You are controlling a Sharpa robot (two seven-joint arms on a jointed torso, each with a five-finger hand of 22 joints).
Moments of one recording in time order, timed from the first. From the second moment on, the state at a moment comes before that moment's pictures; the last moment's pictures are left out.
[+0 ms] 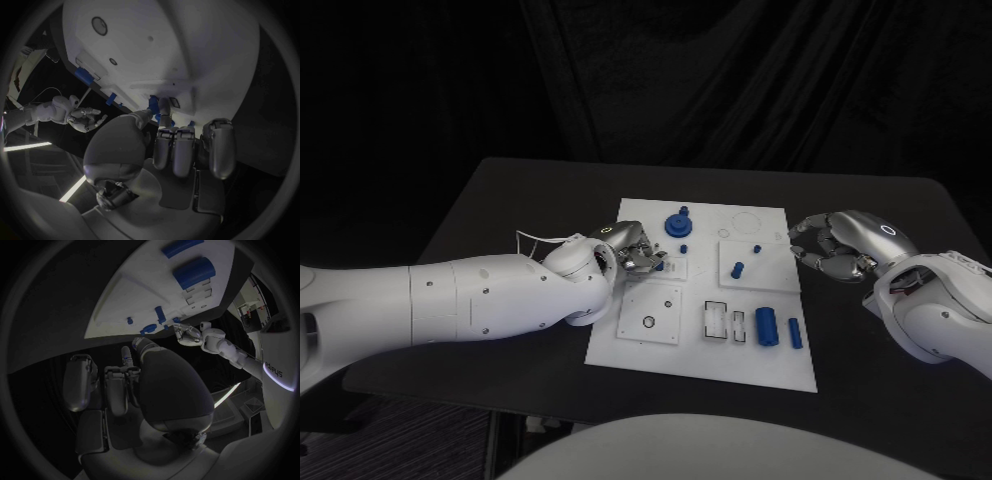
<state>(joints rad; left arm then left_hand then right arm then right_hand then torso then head) 1.13 -0.71 -0.21 1.51 -1.35 -0.48 -0.49 1.05 -0.07 0.38 0.29 0.26 1.14 0.02 0.16 1.10 1.47 -0.04 1.57 1.31 1.47 -0.09 1.57 1.31 0.05 1.47 0.03 1.40 1.31 1.21 -1.04 -0.25 1.68 -1.53 -0.58 -0.20 1.46 -0.08 0.23 0.28 0.47 0.76 0.13 0.33 0.18 1.47 0.02 1.52 1.31 1.47 -0.04 1.56 1.31 0.05 1.46 0.07 1.32 1.31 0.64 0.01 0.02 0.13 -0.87</state>
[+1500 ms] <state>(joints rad) 1.13 -0.70 -0.21 1.51 -1.35 -0.46 -0.46 0.87 0.03 0.20 0.30 0.23 1.15 0.01 0.19 1.14 1.47 -0.04 1.57 1.31 1.47 -0.09 1.57 1.31 0.05 1.47 0.02 1.39 1.31 1.21 -1.05 -0.25 1.68 -1.53 -0.58 -0.20 1.46 -0.08 0.23 0.28 0.48 0.76 0.13 0.33 0.18 1.47 0.02 1.52 1.31 1.47 -0.04 1.56 1.31 0.05 1.46 0.07 1.32 1.31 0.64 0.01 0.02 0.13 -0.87</state>
